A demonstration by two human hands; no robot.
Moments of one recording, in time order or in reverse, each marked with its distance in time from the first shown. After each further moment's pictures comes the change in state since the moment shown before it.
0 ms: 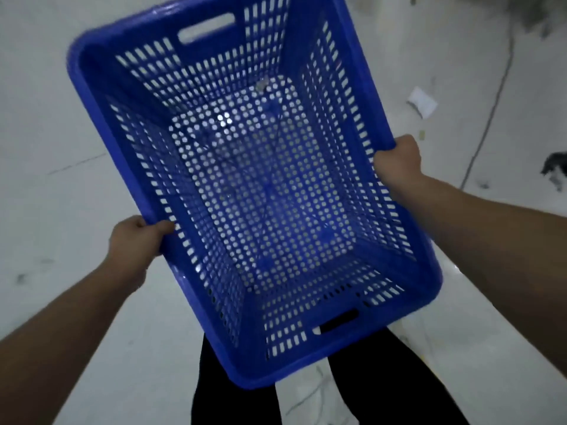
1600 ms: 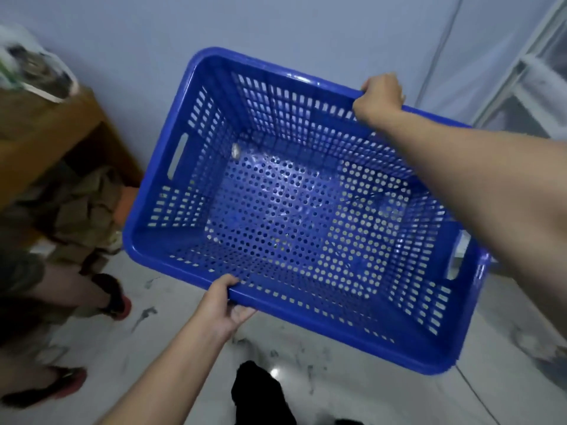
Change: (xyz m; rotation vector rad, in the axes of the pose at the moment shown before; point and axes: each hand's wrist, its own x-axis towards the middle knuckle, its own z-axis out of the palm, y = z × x) left_hand -0.343 -0.450 -0.816 -2.422 1.083 -0.188; right_hand -1.405 -0.485 0.602 -0.500 -0.941 -2.213
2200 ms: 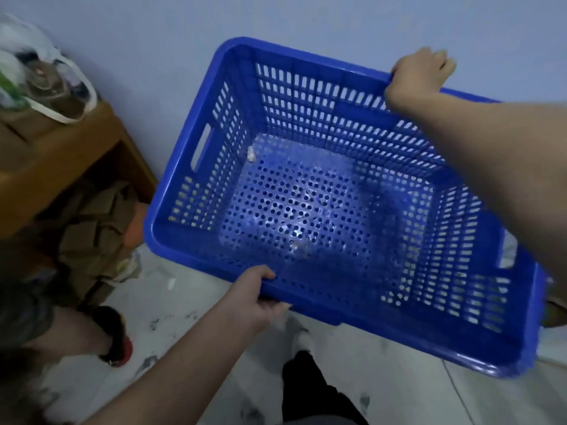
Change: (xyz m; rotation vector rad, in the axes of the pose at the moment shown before) left_hand 0.156 0.249 0.145 -0.161 -0.002 -0.191; right_hand 0.300 -0.169 0.141 -0.502 0.083 -0.124
